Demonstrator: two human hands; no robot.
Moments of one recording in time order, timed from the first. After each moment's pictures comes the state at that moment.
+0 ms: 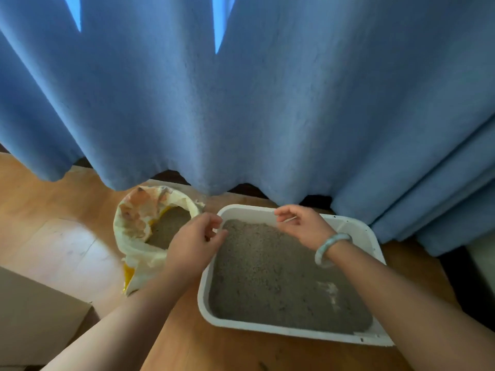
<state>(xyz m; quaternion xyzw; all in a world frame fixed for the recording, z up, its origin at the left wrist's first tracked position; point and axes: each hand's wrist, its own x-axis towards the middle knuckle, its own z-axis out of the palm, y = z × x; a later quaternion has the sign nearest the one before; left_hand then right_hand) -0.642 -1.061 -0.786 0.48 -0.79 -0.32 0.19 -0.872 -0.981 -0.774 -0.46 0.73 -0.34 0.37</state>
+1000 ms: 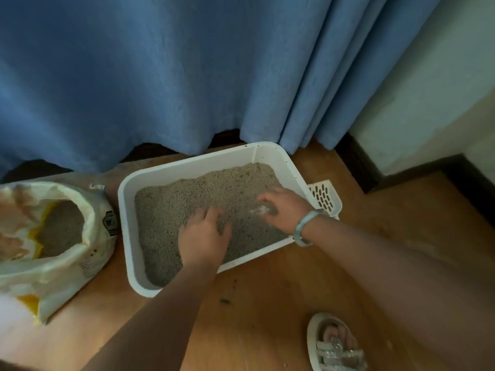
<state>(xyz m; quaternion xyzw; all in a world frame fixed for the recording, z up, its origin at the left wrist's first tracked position) -0.735 -0.957 -0.866 0.36 -0.90 -0.22 0.11 -0.887 -0.839 -0.810 -0.43 0.87 -0.10 0.22</state>
